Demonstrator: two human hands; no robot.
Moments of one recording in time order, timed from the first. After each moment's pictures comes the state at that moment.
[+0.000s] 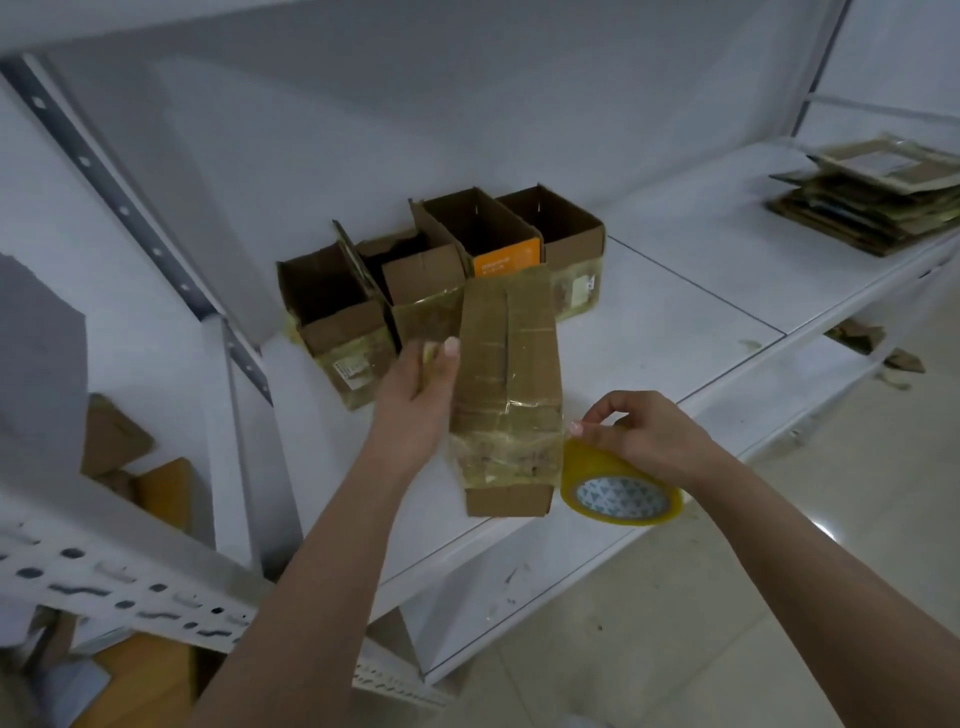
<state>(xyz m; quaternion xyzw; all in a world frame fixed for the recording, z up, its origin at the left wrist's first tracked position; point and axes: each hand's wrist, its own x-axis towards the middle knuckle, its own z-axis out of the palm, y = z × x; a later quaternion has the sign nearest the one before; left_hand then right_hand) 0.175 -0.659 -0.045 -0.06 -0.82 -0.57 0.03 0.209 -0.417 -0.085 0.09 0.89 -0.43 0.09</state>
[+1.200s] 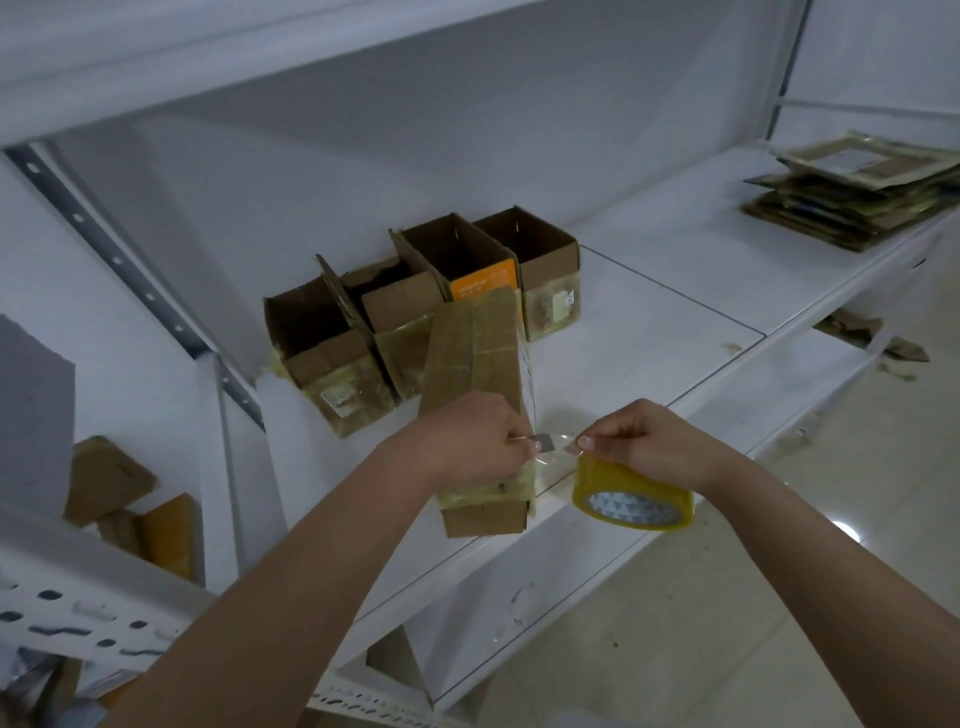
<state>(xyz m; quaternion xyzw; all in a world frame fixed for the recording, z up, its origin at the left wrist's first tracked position) 0.176 -0.601 -0.009 -0.31 -0.93 -0.08 -0.19 0.216 -0.390 -0.078 0.00 0.87 -0.47 0.12</state>
